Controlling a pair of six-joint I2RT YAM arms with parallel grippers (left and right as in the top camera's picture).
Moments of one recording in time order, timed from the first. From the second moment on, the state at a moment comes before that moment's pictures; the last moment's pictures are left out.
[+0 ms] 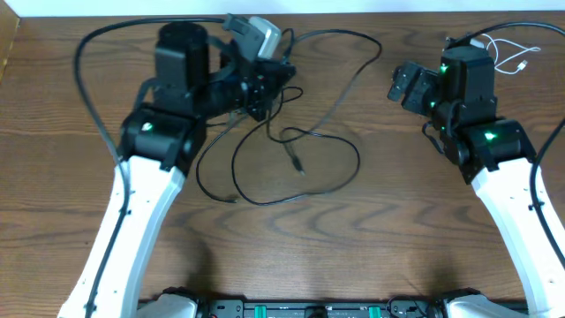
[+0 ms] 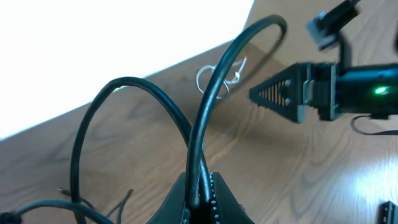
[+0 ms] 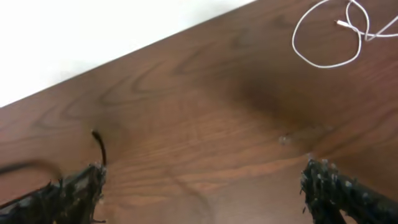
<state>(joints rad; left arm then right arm) -0.26 1.38 1.43 -0.50 0.65 0.04 0.22 1.37 1.25 -0.55 0.14 0.52</state>
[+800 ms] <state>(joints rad) -0.21 1.29 1.43 -0.51 0.62 0.04 0.45 1.37 1.25 -0.34 -0.37 0.46</state>
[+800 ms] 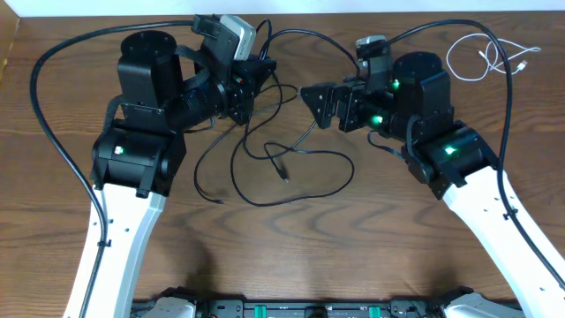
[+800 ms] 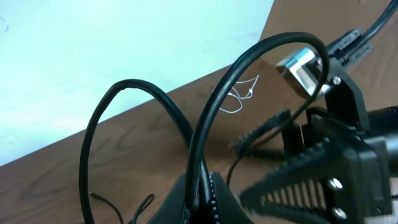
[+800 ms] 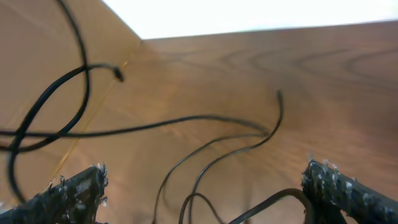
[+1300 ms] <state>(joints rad) -0.21 1.29 1.43 -0.51 0.62 0.04 0.63 1.39 1.25 -0.41 -0.35 0.45</state>
